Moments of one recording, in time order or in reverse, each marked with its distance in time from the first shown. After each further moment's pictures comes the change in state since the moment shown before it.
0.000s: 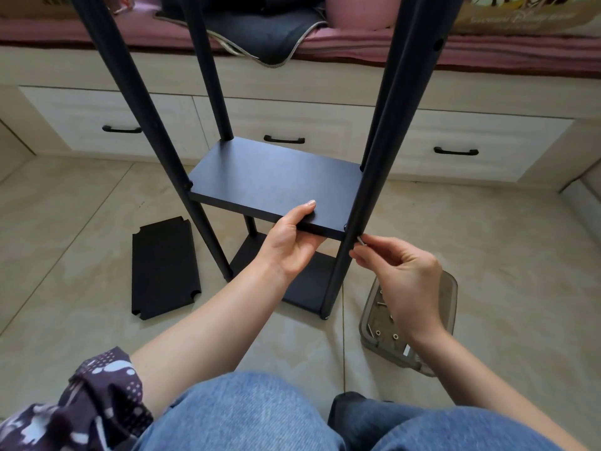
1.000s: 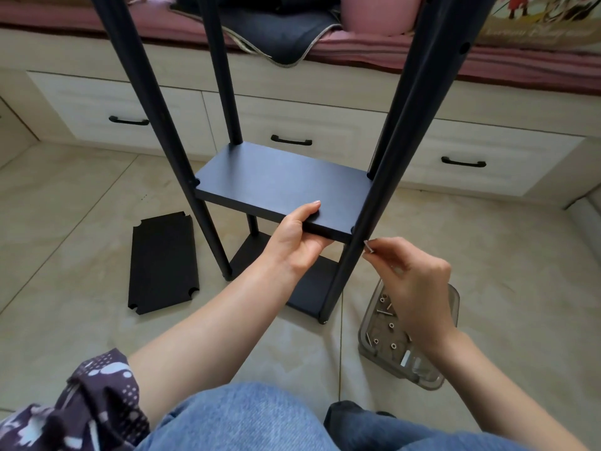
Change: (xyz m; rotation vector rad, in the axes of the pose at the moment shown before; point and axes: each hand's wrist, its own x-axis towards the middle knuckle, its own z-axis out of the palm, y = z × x) left_hand 0.002 0.004 0.007 -0.044 0.057 -0.022; right_hand 0.015 0.001 -0.011 -0.483 -0.052 -0.484
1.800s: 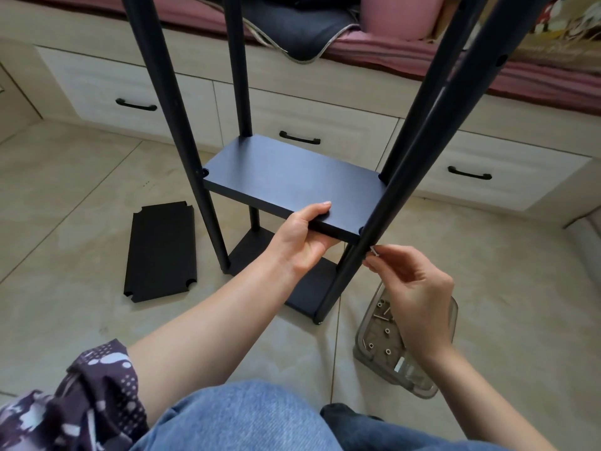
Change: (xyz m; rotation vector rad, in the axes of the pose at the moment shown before) left_hand 0.000 0.004 -0.005 -0.003 -0.098 -0.011; right_hand -0.003 -0.011 0.006 0.256 -0.010 0.261
